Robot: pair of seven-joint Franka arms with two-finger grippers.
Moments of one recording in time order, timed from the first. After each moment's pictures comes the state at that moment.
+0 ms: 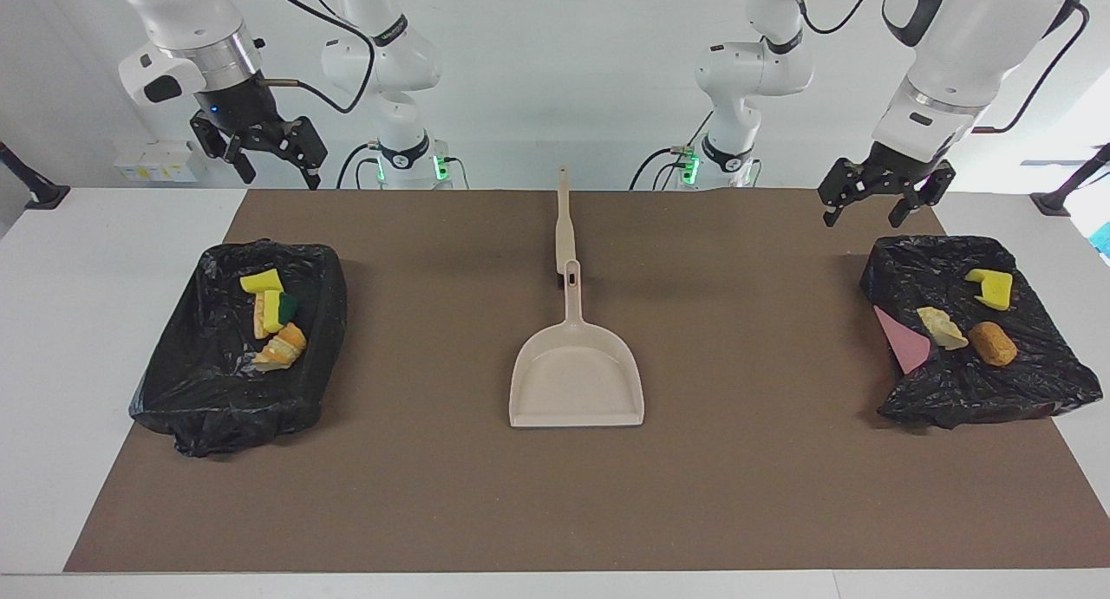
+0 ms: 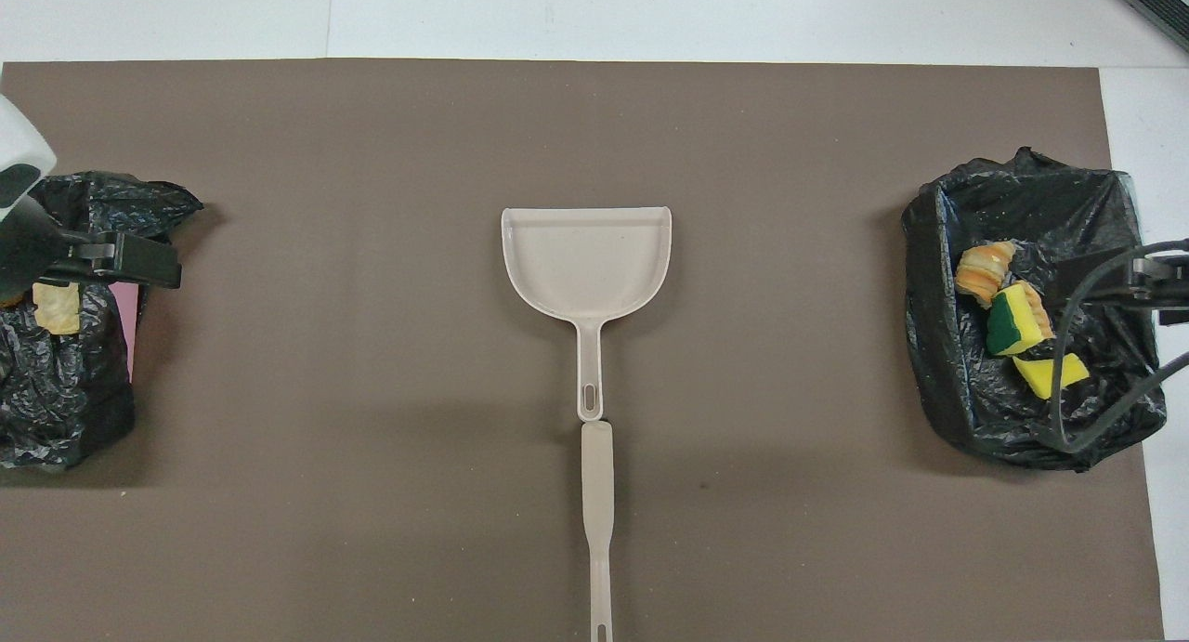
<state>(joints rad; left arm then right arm) -0.09 -0.03 -0.02 -1.62 0.00 1.62 -0.02 -0.02 -0.07 0.00 -1.57 0.01 1.51 0.15</state>
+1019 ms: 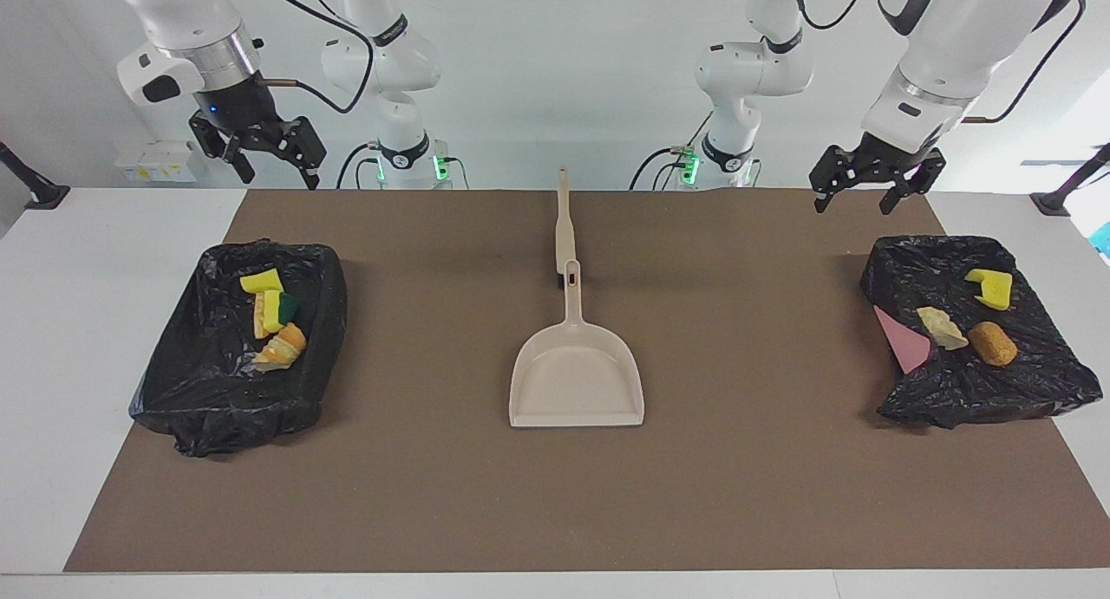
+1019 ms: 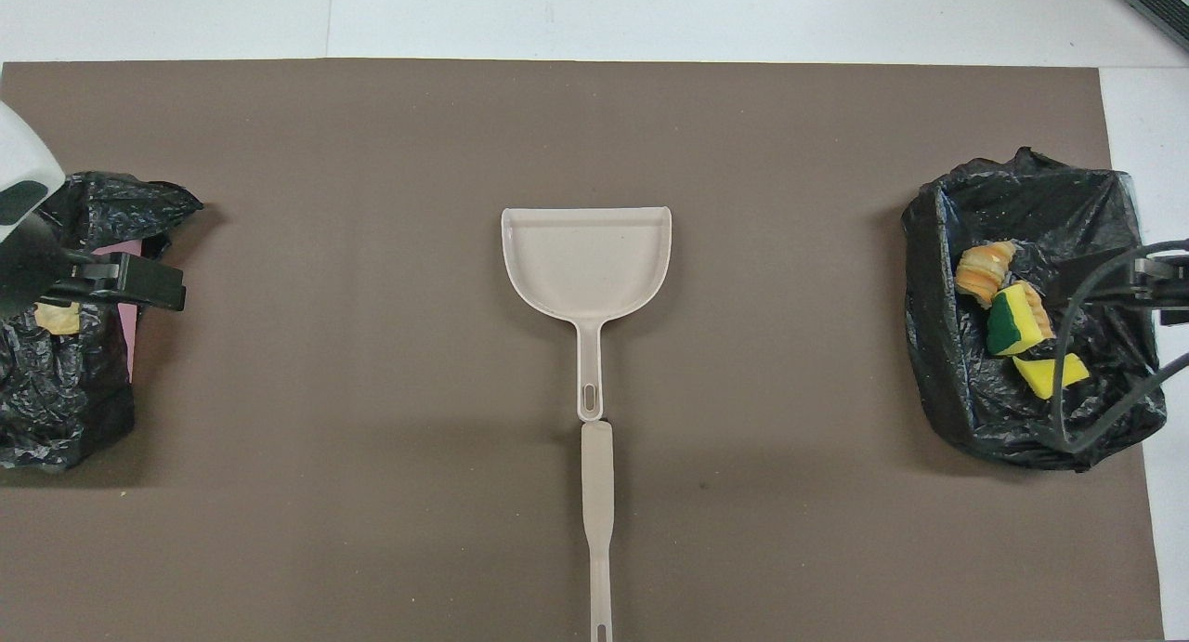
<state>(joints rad) -0.10 -0.04 -0.03 -1.61 0.00 1.56 -0.02 -0.02 -0.07 0.00 -1.57 0.01 1.51 0.15</state>
